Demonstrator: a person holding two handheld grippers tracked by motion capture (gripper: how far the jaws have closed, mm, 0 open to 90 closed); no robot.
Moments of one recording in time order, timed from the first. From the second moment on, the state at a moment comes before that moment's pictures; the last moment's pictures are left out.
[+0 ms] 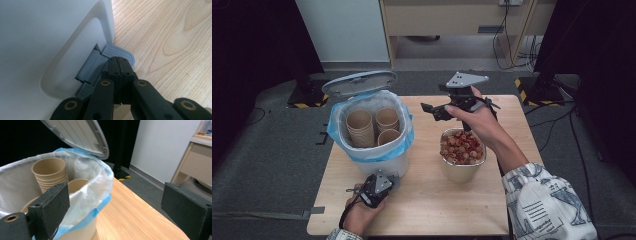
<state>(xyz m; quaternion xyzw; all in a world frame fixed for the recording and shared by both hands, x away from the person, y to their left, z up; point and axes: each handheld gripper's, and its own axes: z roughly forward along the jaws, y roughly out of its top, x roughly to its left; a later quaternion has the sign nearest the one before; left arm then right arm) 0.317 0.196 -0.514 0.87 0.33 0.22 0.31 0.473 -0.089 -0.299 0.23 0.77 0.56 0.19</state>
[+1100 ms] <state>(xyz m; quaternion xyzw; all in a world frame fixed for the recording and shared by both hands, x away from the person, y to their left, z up) 0.291 0.239 -0.496 0.81 0.43 0.19 0.36 0.479 -0.180 -0.325 0.30 0.76 0.53 0.23</state>
